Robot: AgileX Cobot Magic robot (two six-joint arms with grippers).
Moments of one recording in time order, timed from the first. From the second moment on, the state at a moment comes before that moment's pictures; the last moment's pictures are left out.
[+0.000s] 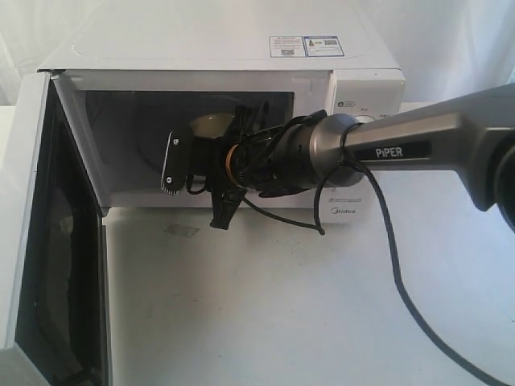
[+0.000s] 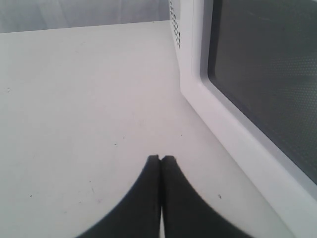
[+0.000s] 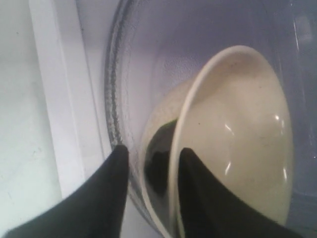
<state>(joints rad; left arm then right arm) -0.08 0.00 0.02 -0.07 0.34 0.08 0.60 2.11 -1.41 -1.39 0.15 0.50</state>
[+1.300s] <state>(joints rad) -0.08 0.00 0.02 -0.07 0.34 0.08 0.94 1.65 -1.02 -0.51 0.69 0.13</state>
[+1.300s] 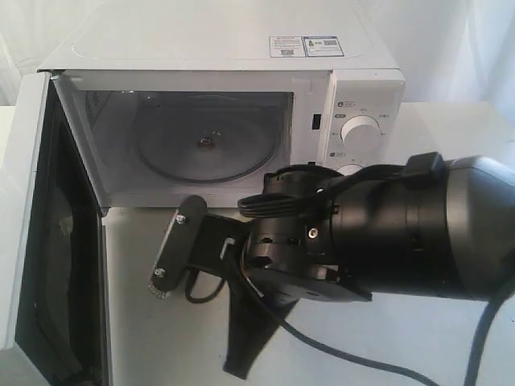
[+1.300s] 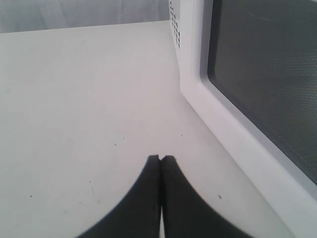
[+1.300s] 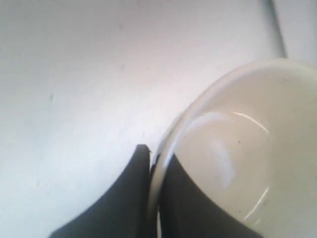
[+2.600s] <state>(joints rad) -0.08 0.00 0.02 -0.07 0.34 0.08 0.60 1.74 -0.84 -0.68 0.44 0.44</state>
